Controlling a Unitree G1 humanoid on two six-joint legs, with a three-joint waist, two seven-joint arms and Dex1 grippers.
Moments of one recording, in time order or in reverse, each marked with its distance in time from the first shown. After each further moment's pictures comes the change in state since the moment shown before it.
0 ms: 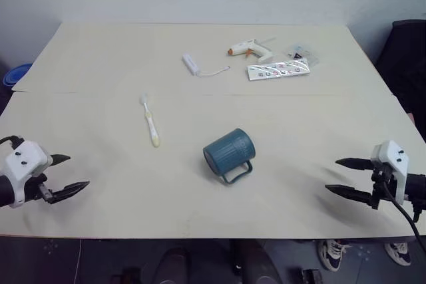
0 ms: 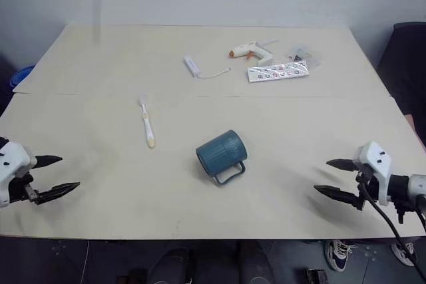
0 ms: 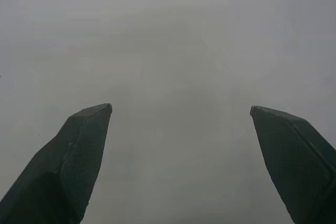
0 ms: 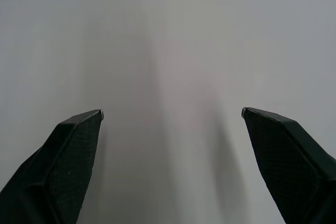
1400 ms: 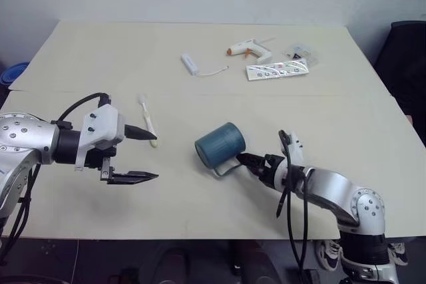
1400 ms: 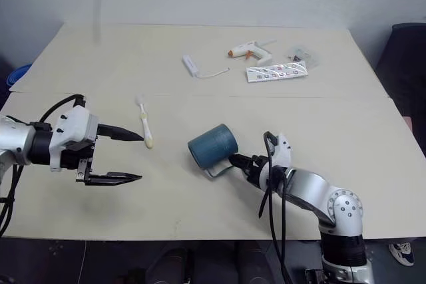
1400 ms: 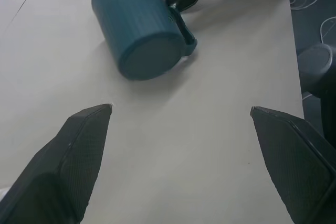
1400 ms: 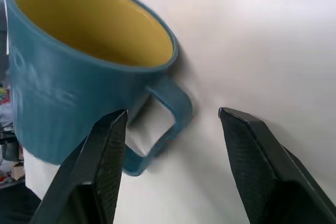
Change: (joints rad) left arm -0.470 0.096 -0.364 -0.397 -0.263 0.290 -0.147; right arm -0.285 0.626 0.199 -0.322 1.516 0.641 -2.062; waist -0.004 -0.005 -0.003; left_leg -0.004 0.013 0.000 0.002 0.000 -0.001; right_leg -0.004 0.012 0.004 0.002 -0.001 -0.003
